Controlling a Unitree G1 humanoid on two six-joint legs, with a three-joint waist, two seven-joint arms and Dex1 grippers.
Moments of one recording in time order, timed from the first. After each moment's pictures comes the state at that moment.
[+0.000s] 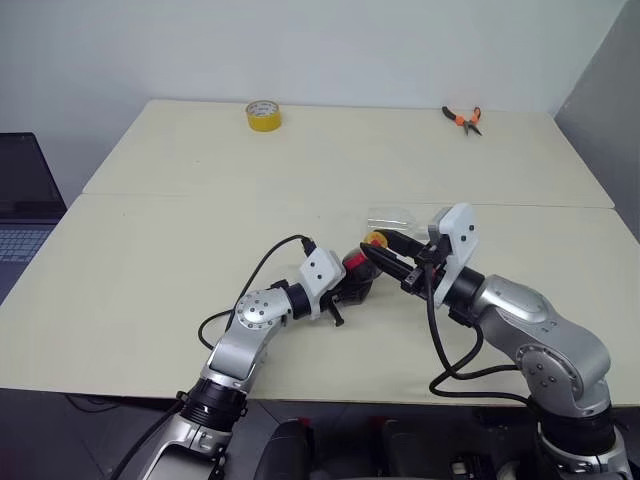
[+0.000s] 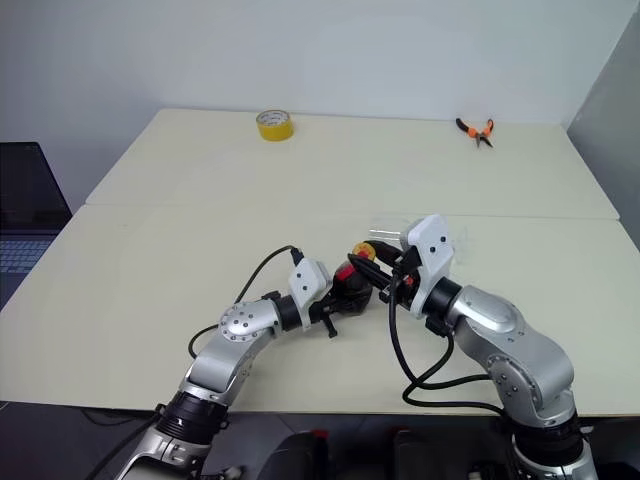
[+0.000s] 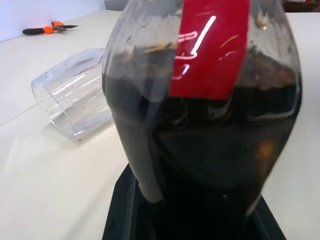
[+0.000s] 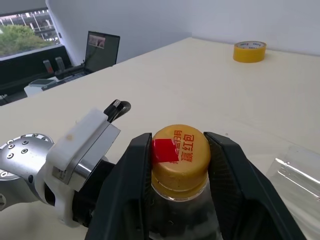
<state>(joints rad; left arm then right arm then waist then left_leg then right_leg) -0.33 0.28 -0.25 0.01 -0.12 0.13 -0.74 -0.30 -0.36 0.05 -0.64 0.63 0.79 0.36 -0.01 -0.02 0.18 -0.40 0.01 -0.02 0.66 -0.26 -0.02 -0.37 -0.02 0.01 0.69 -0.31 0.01</state>
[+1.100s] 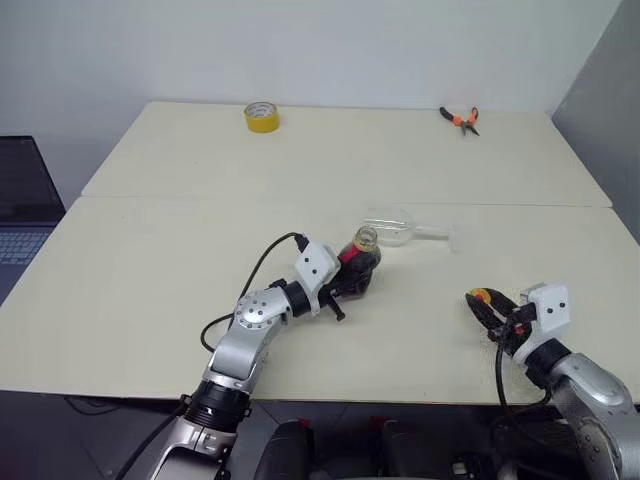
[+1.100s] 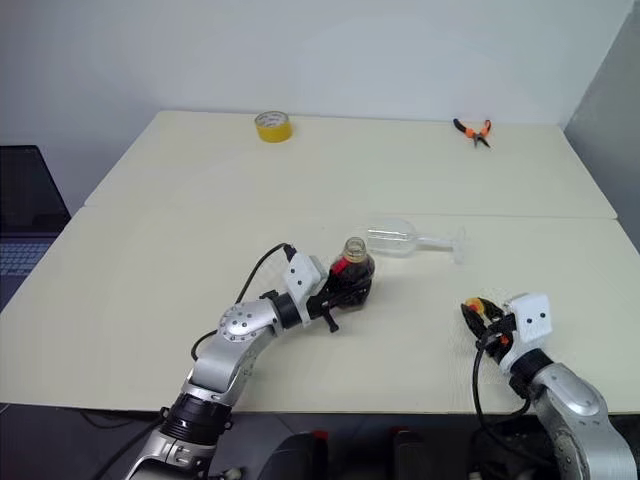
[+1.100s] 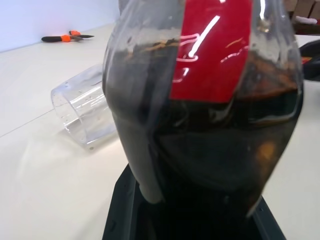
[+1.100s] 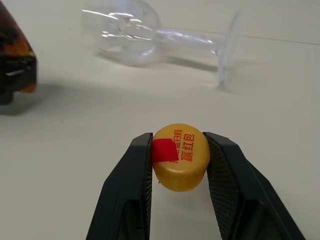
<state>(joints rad) -0.33 0.24 -0.21 0.01 -0.15 0.13 -0.72 0.21 -0.46 -0.21 -0.42 0.39 0.37 0.42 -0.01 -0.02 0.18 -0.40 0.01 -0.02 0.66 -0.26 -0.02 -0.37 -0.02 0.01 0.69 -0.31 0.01</state>
